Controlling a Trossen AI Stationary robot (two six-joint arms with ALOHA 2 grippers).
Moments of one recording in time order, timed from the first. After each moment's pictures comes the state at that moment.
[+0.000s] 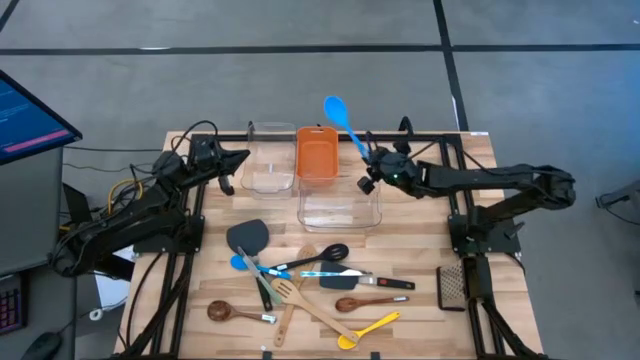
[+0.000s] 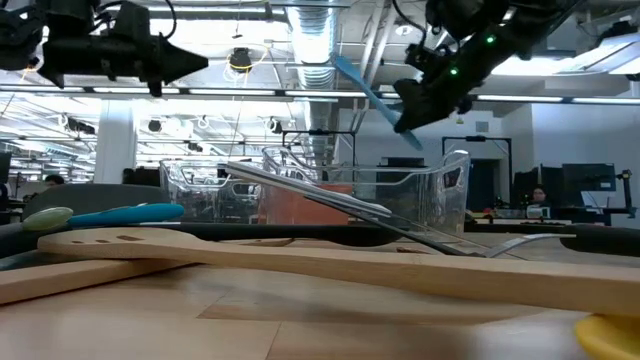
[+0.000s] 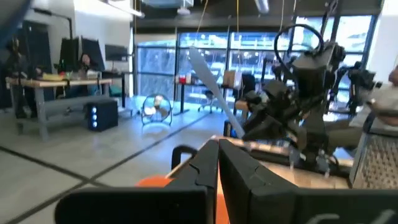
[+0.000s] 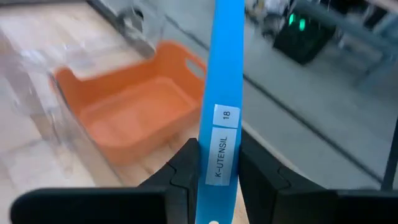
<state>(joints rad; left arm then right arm) 0.77 0.58 0.22 0.54 0.34 -0.12 -0.22 1.32 0.77 0.01 0.61 0.05</state>
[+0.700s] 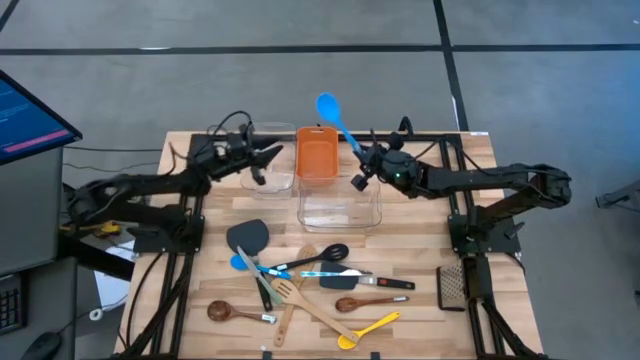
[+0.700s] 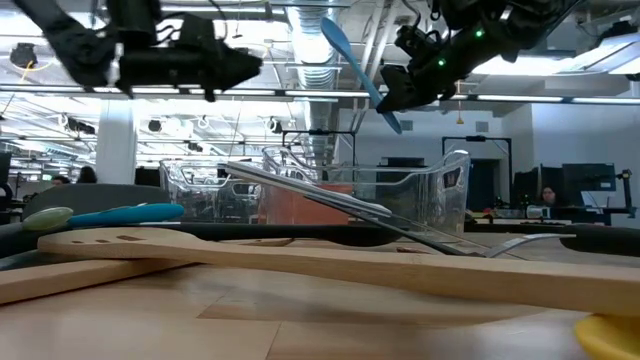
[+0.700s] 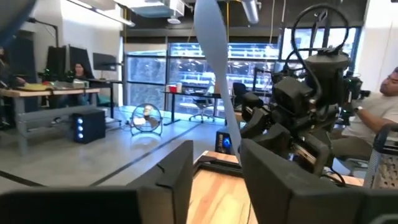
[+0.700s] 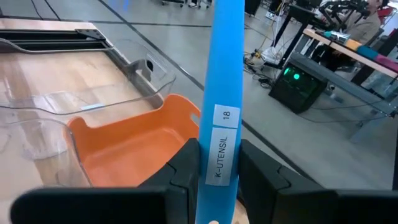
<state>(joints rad) 0.60 1.18 0.41 1.00 0.22 -0.11 -0.21 1.35 0.77 0.25 0.61 -0.12</state>
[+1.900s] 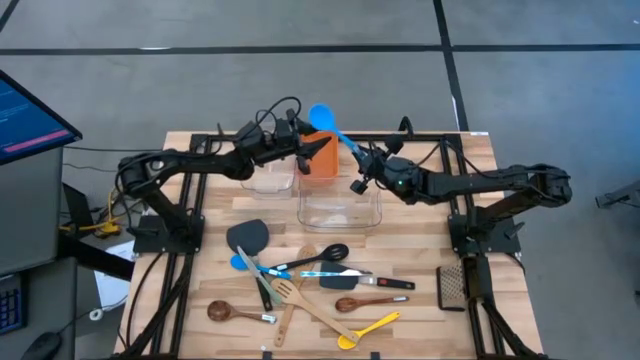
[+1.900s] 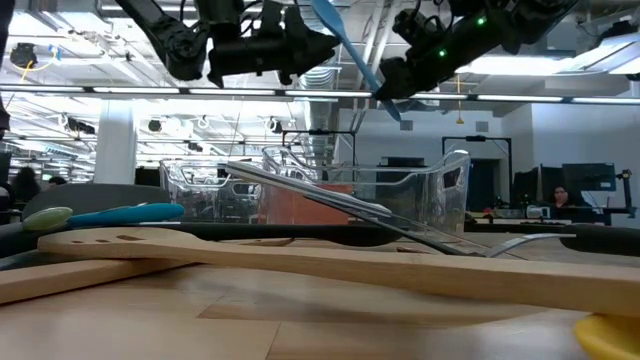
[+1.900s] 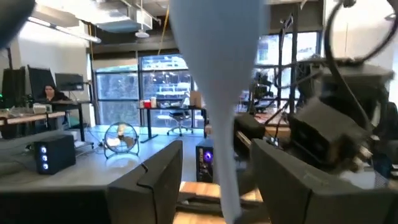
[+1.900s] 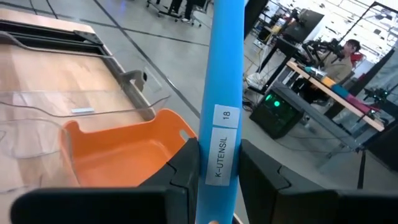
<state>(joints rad) 0.44 1.62 0.89 1.02 0.20 -0.03 -0.13 1.35 0.77 0.32 0.71 -0.30</state>
